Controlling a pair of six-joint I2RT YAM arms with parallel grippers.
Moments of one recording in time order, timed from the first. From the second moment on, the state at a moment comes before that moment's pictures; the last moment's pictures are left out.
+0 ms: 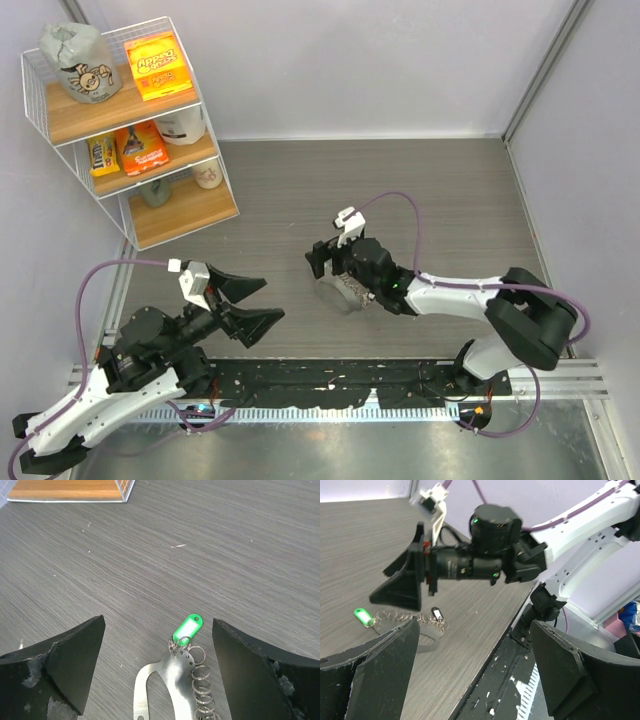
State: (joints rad) left arm -1.01 0.14 0.51 -0.23 0.00 -0.43; right arm 0.91 1.50 0.65 0.60 0.24 0.25
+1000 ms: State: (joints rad) left arm -1.01 0.42 0.69 -0.37 -0.21 -0.26; right arm 0.91 0.77 0.77 -0.04 0.47 0.19
